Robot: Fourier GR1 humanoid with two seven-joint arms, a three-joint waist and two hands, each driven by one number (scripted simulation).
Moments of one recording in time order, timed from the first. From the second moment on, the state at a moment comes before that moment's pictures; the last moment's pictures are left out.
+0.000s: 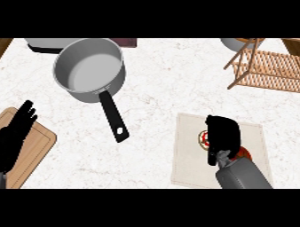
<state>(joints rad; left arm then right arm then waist) 0.02 0.43 0.02 -1.42 0.23 0.05 0.08 -0.24 -0.15 0.40 -1.39 1.14 0.29 0.79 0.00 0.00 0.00</state>
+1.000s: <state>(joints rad) 0.02 0.37 0.09 -1.39 0.17 0.01 0.06 -0.17 -0.40 0.24 -1.51 0.96 0.15 0.17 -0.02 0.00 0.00</state>
